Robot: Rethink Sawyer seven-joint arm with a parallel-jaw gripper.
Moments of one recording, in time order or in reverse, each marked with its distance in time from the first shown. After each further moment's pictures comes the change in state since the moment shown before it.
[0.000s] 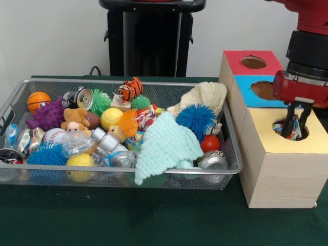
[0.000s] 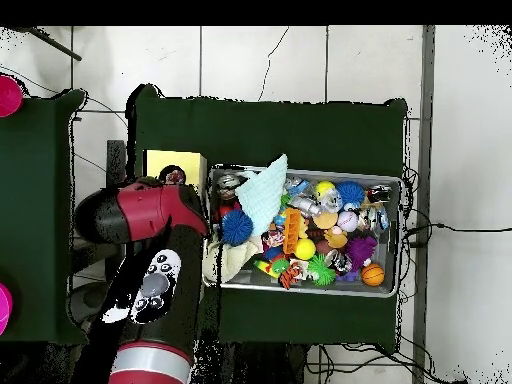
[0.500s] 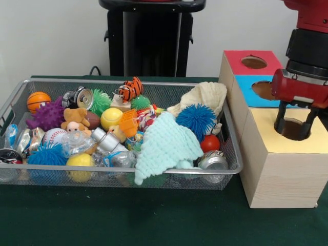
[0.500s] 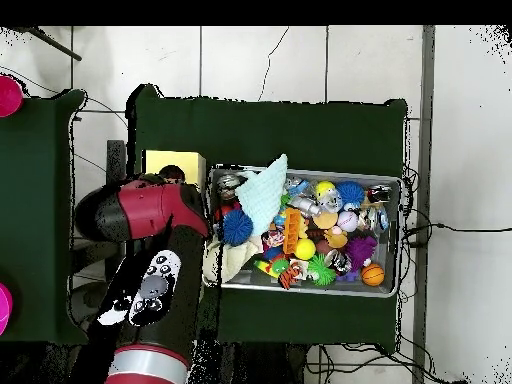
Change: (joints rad) arm 0.008 0.006 -0.028 -0.011 0.029 -0.002 0.000
